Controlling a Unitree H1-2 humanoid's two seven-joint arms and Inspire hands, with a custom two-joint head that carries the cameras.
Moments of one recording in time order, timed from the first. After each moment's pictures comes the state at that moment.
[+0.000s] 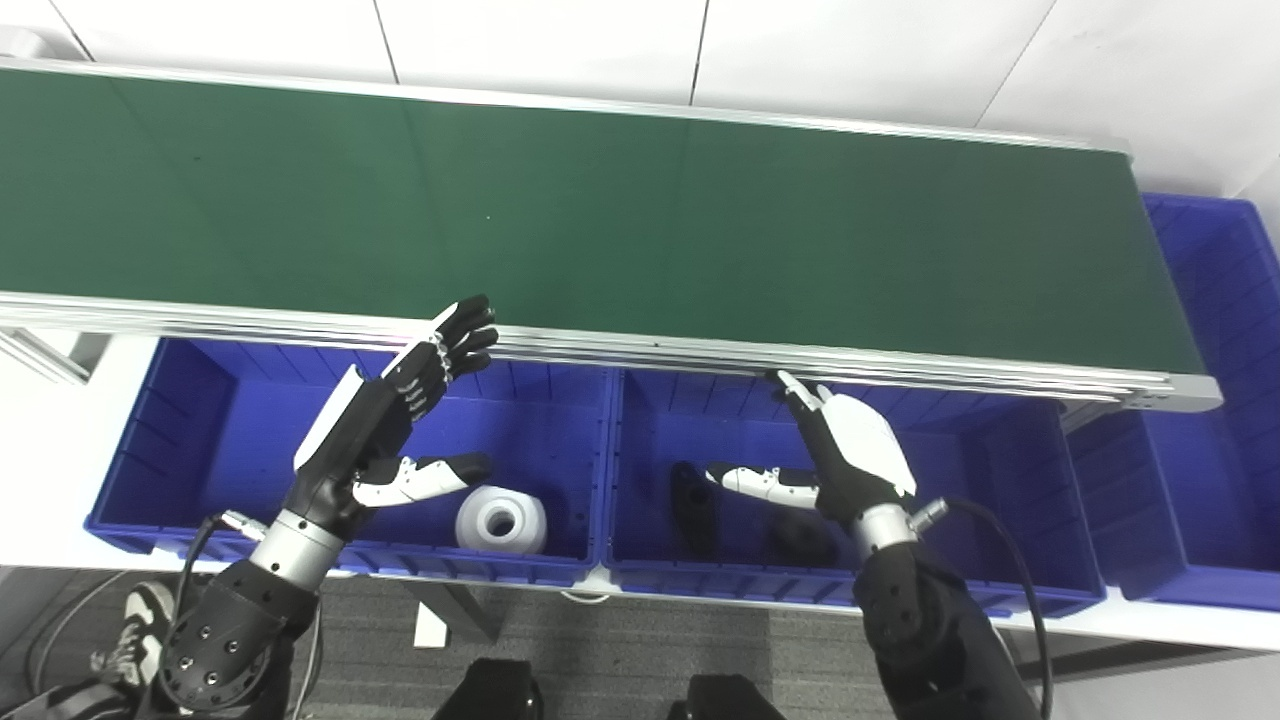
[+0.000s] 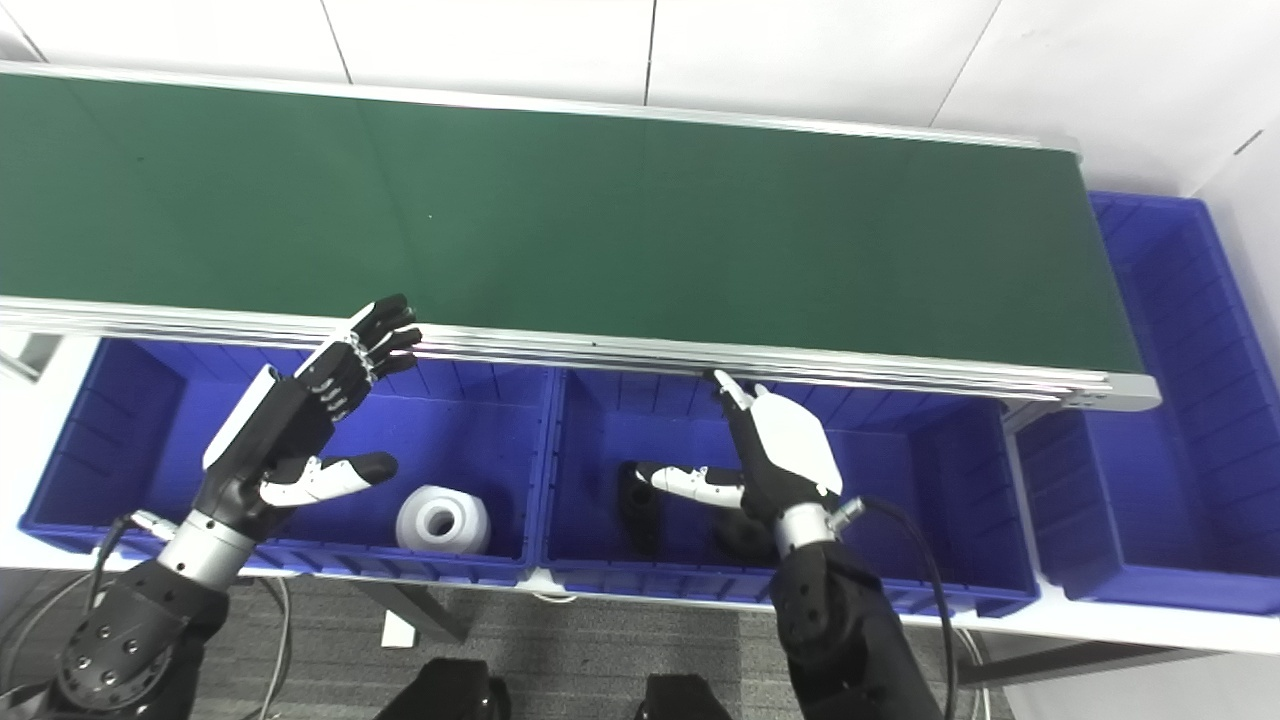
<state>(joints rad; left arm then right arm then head) 0.25 0.22 -0.10 -0.09 -0.11 -0.33 -0.36 0.14 -0.18 0.32 -0.11 -0.80 0.32 0.09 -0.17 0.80</state>
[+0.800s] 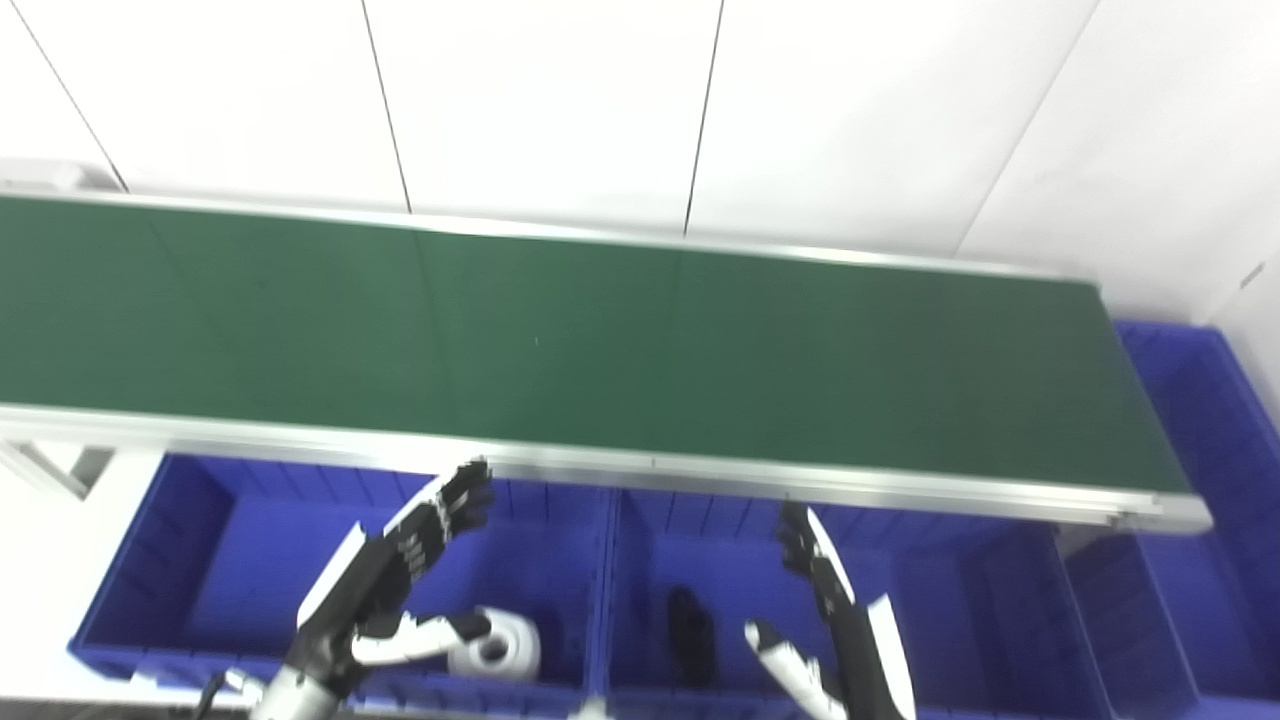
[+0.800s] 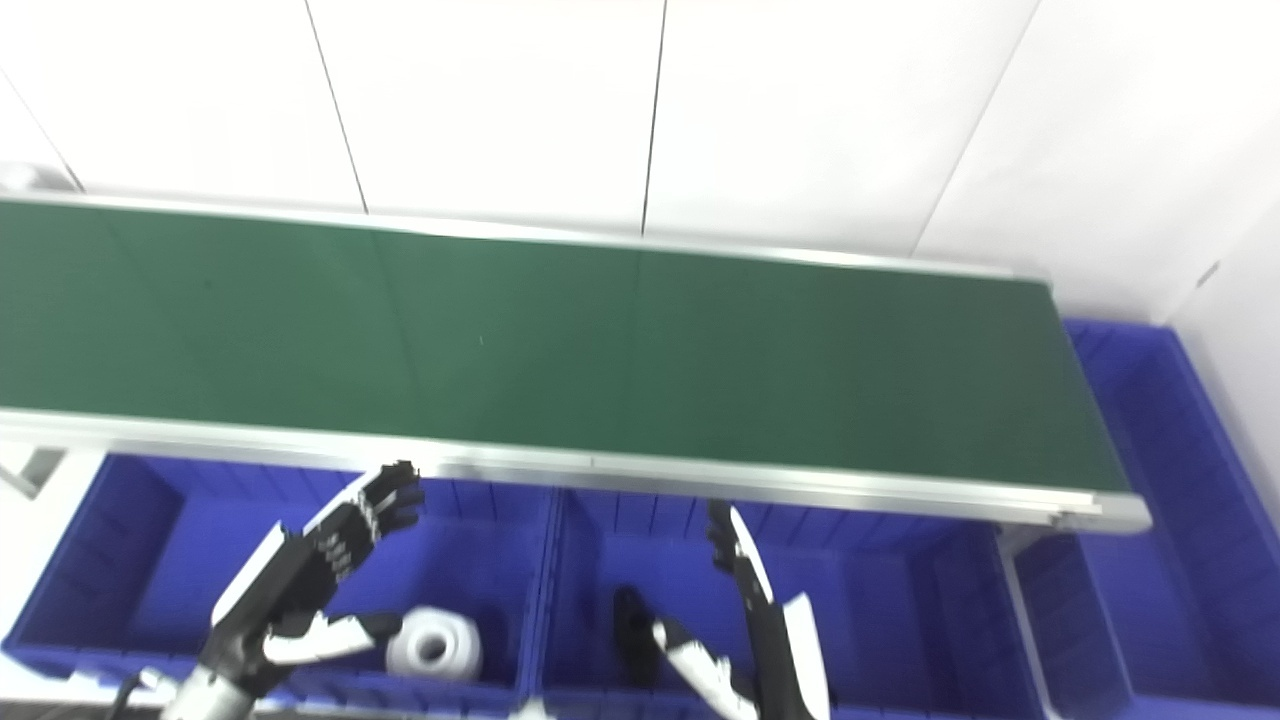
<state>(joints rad) 0.22 0.18 -0.05 0.12 -0.15 -0.43 -0.46 0.34 -0.07 0.23 0.01 -0.34 -0.40 -0.20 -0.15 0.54</state>
